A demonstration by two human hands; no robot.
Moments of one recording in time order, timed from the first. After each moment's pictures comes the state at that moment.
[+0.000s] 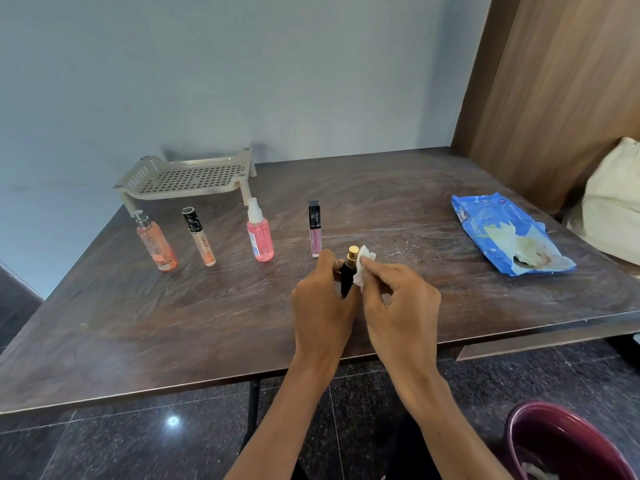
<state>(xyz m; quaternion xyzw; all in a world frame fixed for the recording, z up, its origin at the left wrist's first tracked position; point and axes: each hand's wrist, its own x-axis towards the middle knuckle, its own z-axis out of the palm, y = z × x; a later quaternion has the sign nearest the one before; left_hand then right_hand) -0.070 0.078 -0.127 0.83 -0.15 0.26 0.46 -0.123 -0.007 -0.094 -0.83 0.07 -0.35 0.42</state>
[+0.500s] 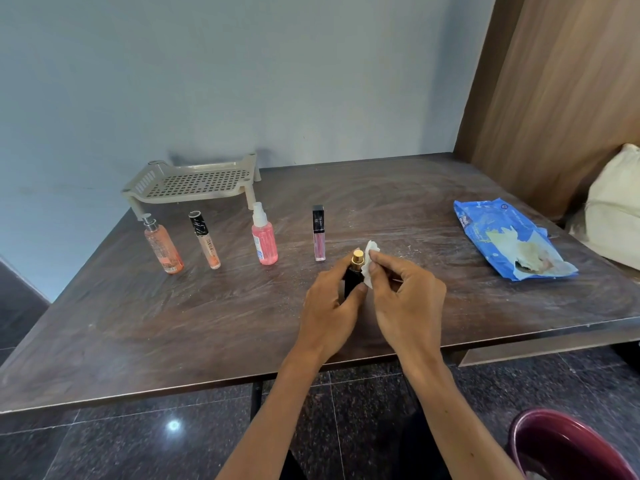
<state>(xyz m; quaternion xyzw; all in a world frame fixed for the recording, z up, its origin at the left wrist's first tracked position) -0.066 0.089 -0.127 0.81 -0.22 0.05 0.54 -0.111 -0.016 -0.089 -0.80 0.10 -0.33 0.50</state>
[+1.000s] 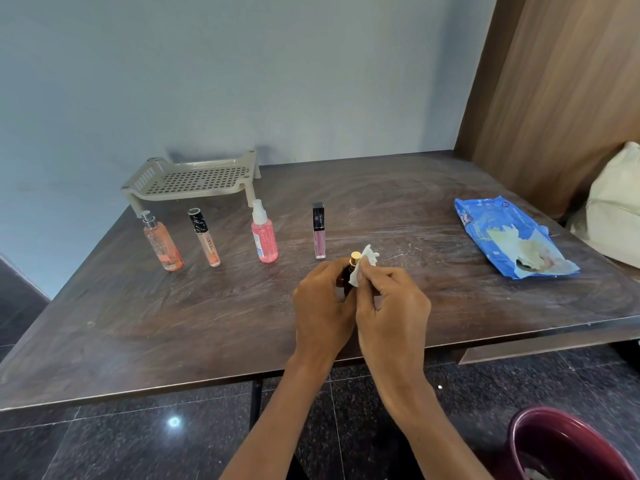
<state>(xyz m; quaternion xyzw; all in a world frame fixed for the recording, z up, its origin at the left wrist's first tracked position) -0.066 0.084 -0.127 0.83 -0.19 0.24 0.46 -0.120 0.010 -0.099 -0.83 0.08 -0.38 0.39</state>
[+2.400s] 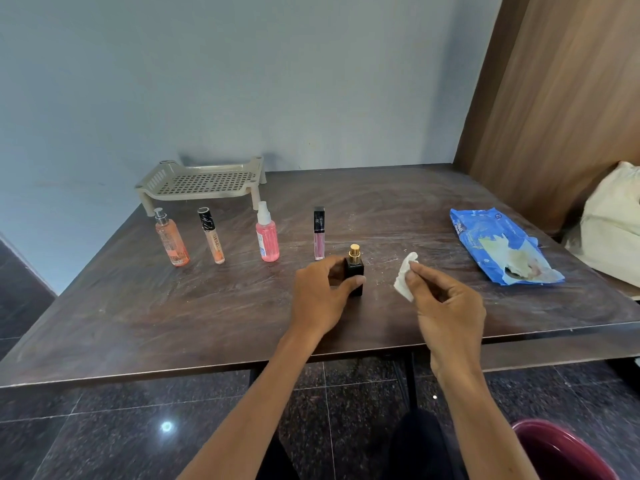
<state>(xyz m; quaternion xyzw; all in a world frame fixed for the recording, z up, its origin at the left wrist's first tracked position) -0.055 0.088 -0.113 0.84 -0.15 0.10 0.50 -0.136 -0.055 -0.093 -0.69 0.20 -0.31 0.62</state>
